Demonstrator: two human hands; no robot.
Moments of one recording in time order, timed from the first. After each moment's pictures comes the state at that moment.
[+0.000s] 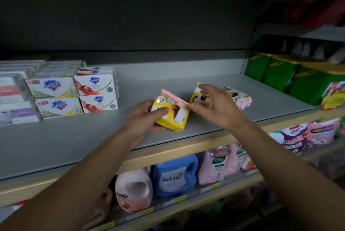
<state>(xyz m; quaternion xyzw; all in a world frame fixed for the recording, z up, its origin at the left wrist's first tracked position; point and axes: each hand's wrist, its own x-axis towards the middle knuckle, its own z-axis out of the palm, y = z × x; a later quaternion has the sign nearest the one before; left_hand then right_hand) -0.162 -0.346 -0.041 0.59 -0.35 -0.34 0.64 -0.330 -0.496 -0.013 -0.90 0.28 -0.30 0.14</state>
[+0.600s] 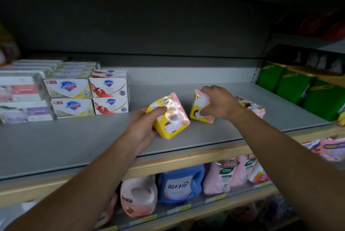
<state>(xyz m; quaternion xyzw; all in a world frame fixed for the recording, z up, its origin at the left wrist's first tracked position) -0.145 -0.338 -0.043 0.48 -0.25 -0.38 0.75 -0.280 -0.533 0.010 -0.94 0.29 -0.17 0.04</state>
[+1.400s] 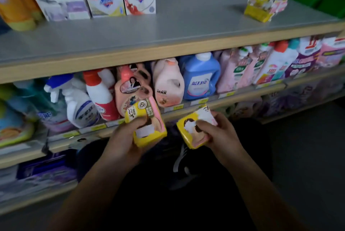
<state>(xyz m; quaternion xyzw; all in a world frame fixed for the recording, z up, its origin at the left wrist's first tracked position) -0.214 -0.029 -0.179 0.37 0.04 -0.55 0.74 -0.392 -0.167 -0.196 -0.44 0.40 -0.33 0.73</state>
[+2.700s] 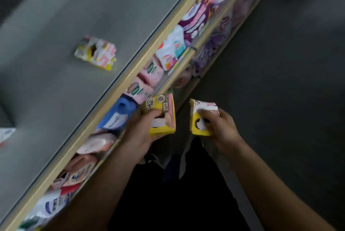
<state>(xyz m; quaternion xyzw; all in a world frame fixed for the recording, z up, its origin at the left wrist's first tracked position) -0.460 -0.400 0.008 0.69 -0.11 -0.59 0.39 -0.656 -0.402 -0.054 -0.15 0.60 -0.36 0.69</state>
